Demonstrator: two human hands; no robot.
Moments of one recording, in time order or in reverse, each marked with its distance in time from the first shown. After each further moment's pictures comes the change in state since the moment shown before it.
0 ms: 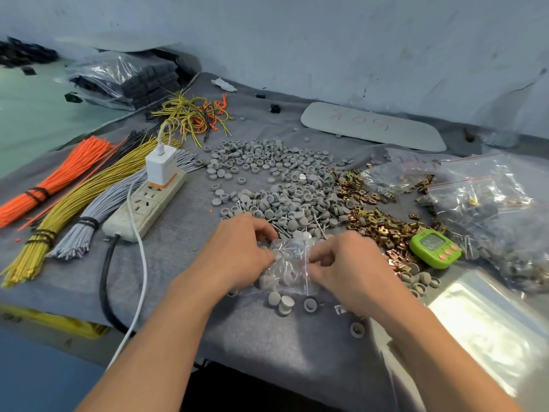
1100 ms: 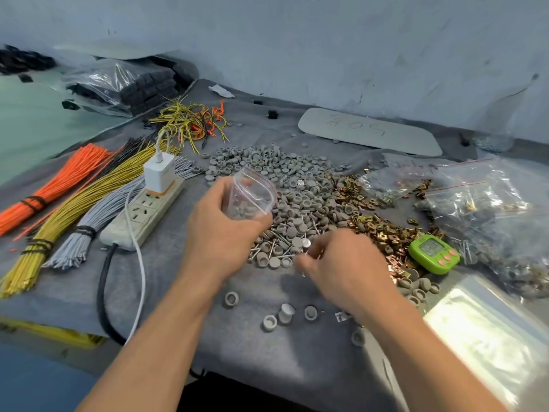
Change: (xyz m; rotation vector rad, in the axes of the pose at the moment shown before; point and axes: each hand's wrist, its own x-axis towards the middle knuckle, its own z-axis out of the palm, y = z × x) left_hand -0.003 0.004 -0.014 -0.548 0.453 0.088; right_hand 0.009 -0.019 0.002 -0.184 0.110 0.172
